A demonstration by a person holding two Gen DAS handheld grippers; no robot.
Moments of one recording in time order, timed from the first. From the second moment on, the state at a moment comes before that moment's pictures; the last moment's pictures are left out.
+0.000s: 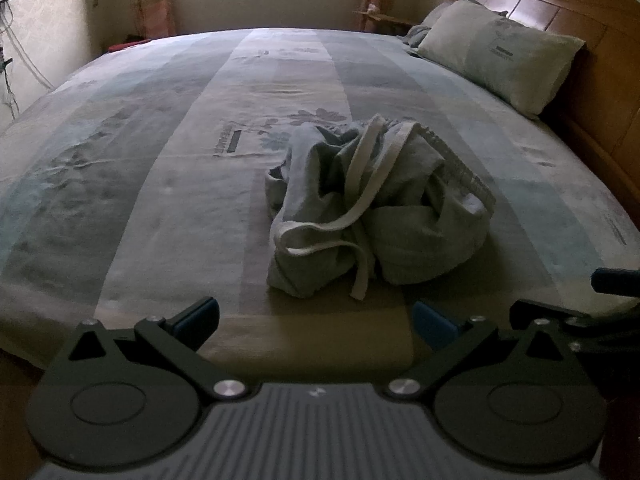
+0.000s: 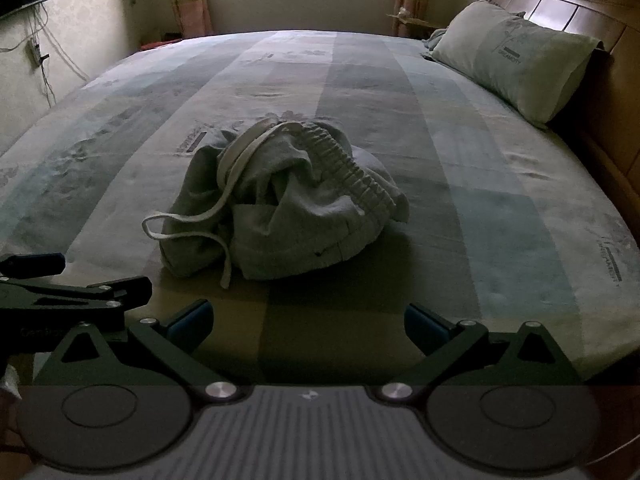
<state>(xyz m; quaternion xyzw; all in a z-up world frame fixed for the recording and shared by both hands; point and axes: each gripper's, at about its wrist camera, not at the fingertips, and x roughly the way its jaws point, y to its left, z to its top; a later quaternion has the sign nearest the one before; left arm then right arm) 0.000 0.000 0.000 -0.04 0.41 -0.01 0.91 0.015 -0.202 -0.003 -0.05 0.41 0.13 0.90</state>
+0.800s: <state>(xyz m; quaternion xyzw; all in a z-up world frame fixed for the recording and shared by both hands) -0.001 -0.005 0.000 -0.03 0.41 -0.01 0.91 0.016 -0.208 -0.004 -0.03 0.41 0.13 0.90</state>
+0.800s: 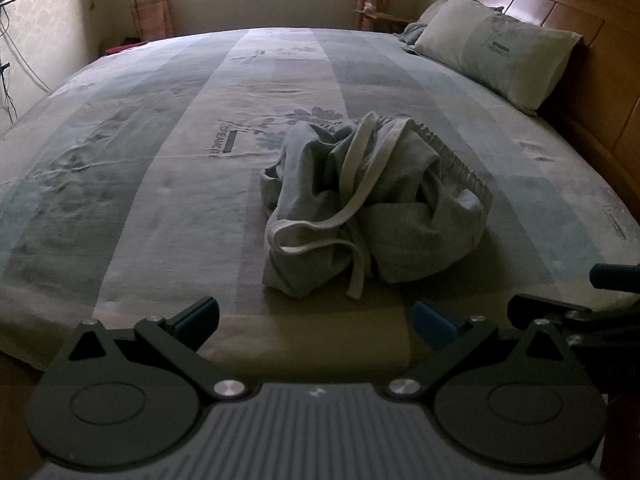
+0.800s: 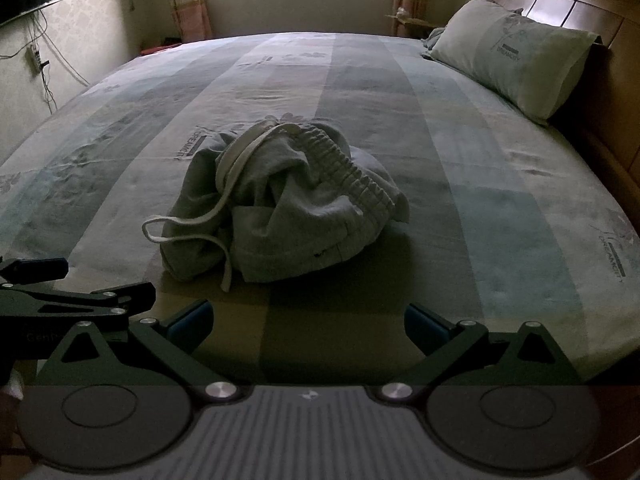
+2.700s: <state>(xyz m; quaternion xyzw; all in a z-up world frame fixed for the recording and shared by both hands) -0.005 0.003 0.000 -0.04 0.40 -0.01 0.91 0.007 -0.196 0.004 -0.05 0.41 0.12 0.90</state>
